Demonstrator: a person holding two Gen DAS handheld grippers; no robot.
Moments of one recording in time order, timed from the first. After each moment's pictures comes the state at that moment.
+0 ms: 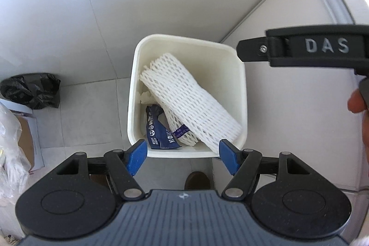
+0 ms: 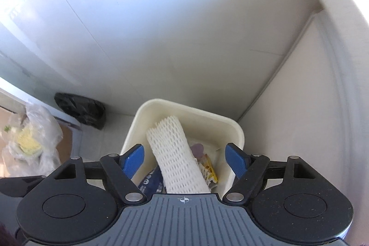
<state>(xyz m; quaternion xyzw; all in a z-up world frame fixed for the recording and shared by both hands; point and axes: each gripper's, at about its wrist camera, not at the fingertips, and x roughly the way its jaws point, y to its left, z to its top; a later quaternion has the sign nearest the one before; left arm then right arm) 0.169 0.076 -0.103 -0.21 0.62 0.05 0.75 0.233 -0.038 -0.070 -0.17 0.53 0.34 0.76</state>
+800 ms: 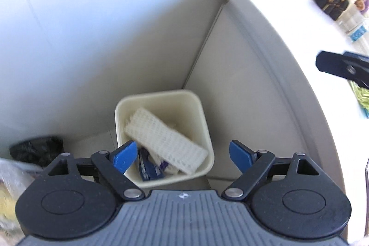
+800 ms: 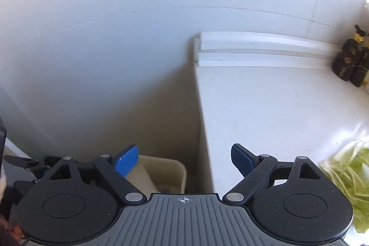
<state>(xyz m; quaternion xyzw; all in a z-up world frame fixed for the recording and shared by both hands) 0.180 0.041 0.007 -0.11 0.55 -0.01 0.83 0.190 -0.170 0.062 -0.08 0.39 0.26 0.88</state>
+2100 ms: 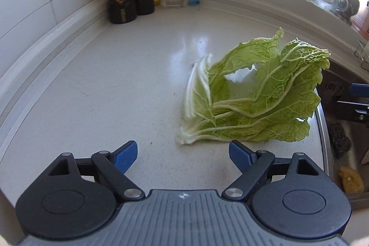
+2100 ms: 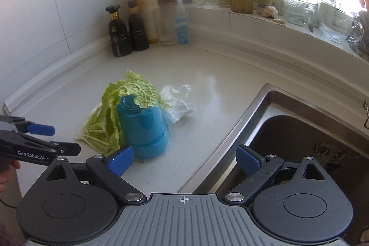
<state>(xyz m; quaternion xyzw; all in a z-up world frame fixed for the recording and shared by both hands) 0.305 -0.212 0.030 0.15 0.42 -0.36 0.82 0.149 -0.468 0.057 0.10 0.35 -0.08 0.93</state>
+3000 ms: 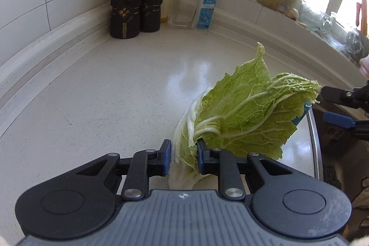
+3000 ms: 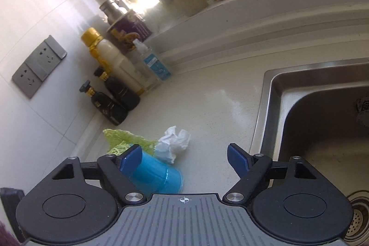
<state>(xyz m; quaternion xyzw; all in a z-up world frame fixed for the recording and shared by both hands) 0.346 -0.223 0.031 0.06 0.42 -0.35 0.84 0.192 -0.557 0.033 0.38 0.27 -0.08 0.88</state>
